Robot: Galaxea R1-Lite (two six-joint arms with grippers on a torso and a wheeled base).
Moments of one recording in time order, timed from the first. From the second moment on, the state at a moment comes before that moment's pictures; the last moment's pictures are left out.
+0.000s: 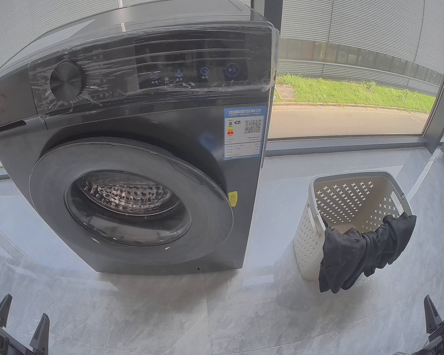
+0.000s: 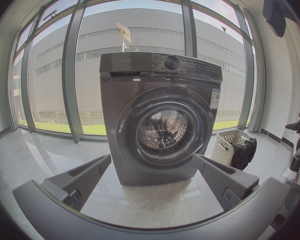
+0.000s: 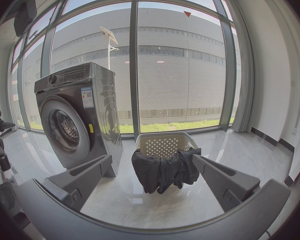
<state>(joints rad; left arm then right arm) 0.00 0.02 -0.02 0.00 -0.01 -0.02 -0.01 0.02 -0.02 0.00 0.00 0.00</state>
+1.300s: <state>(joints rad) 0.00 0.02 -0.02 0.00 -0.01 -0.02 -0.01 0.02 -0.02 0.00 0.00 0.00</state>
